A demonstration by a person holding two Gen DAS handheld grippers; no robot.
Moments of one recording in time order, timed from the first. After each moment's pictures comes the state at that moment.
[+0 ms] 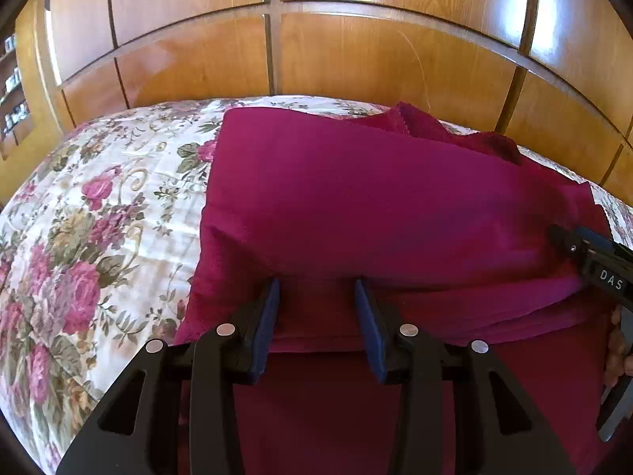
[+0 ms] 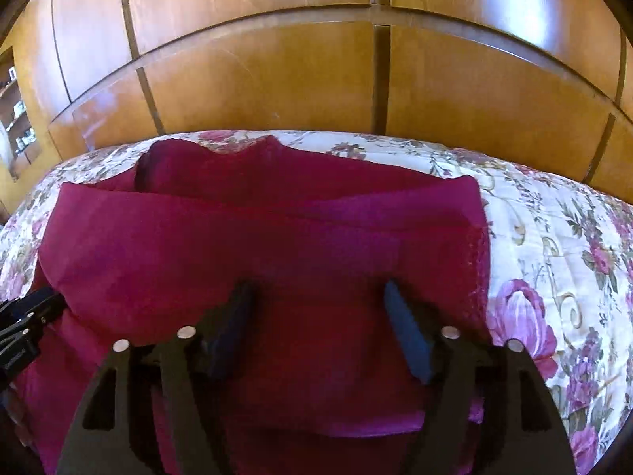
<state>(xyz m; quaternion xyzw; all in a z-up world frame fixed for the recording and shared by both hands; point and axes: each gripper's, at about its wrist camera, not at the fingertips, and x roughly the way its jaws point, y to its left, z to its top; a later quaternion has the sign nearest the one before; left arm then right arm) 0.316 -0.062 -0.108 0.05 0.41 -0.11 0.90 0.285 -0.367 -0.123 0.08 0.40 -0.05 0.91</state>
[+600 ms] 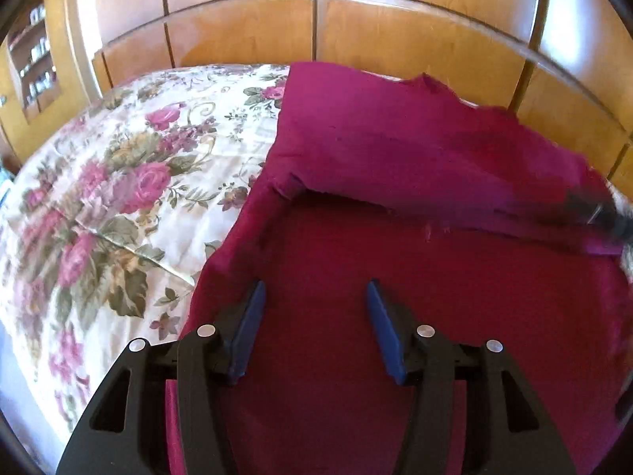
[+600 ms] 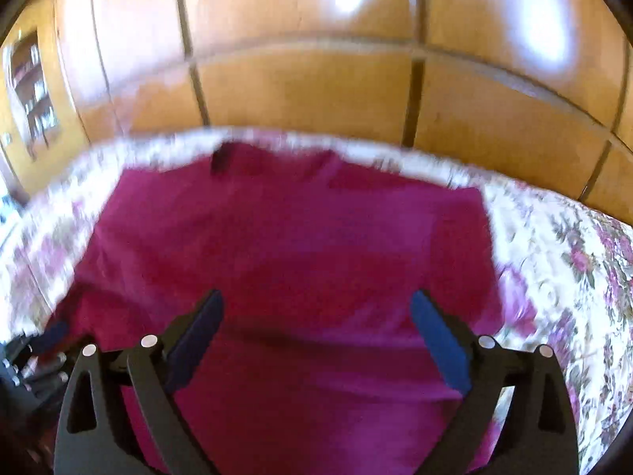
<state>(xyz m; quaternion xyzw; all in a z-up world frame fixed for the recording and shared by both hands) 0.241 -0.020 -0.113 0.01 0.43 -0.07 0.90 0.252 -0.320 -0.109 0.03 0.46 -0.04 0.89</state>
